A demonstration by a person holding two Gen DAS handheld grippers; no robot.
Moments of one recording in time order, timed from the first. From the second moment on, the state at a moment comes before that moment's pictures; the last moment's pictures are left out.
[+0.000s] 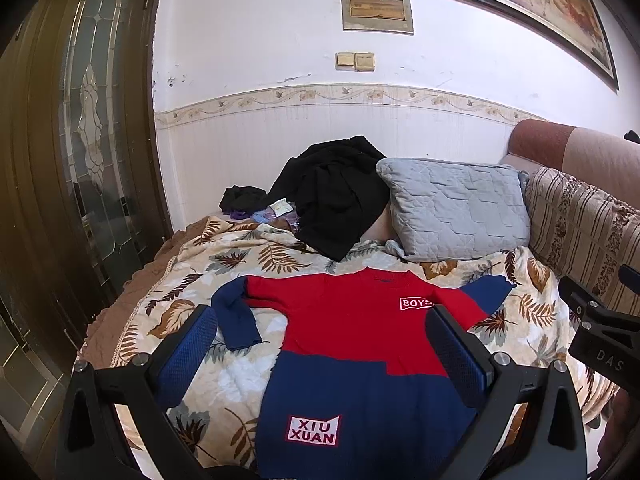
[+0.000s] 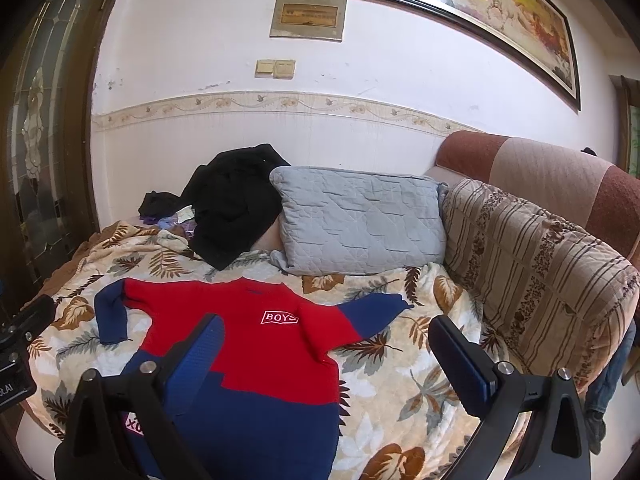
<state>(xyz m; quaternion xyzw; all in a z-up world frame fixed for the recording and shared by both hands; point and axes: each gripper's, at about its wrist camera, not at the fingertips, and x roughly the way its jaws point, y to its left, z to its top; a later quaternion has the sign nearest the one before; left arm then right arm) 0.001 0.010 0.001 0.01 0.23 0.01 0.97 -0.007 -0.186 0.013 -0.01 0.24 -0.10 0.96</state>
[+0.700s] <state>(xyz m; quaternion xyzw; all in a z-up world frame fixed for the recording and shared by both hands) 0.002 0.004 -0.002 0.01 0.23 0.01 0.97 -0.004 -0.186 0.010 -0.01 0.25 -0.11 0.96</state>
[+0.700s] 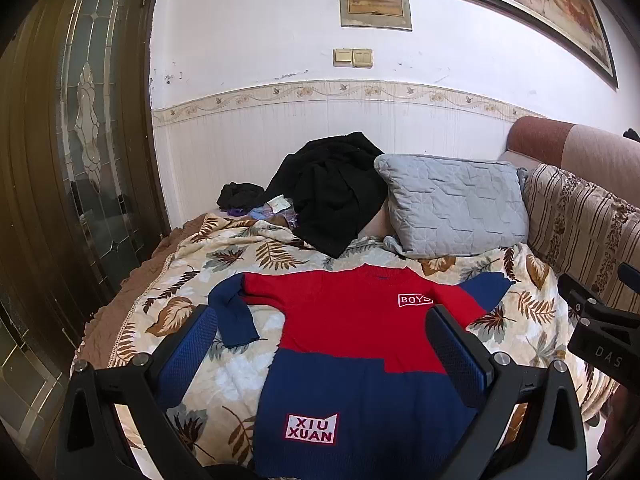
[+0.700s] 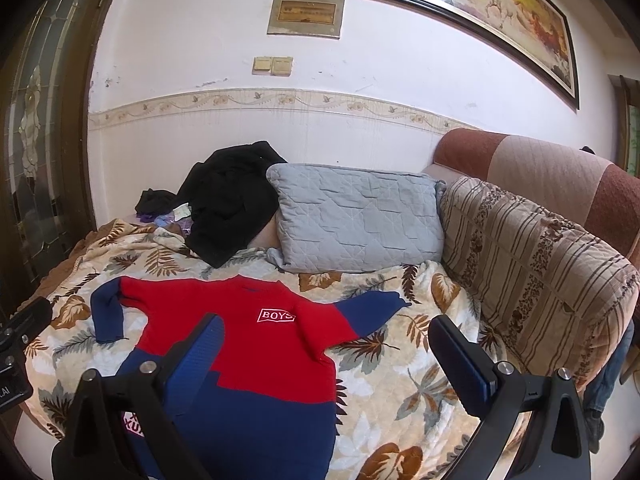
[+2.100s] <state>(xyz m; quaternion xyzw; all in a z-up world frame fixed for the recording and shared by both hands) -0.011 -0.010 -0.026 0.02 0.25 0.00 0.97 -0.025 -0.183 -0.022 0.00 0.29 -0.10 0.95</state>
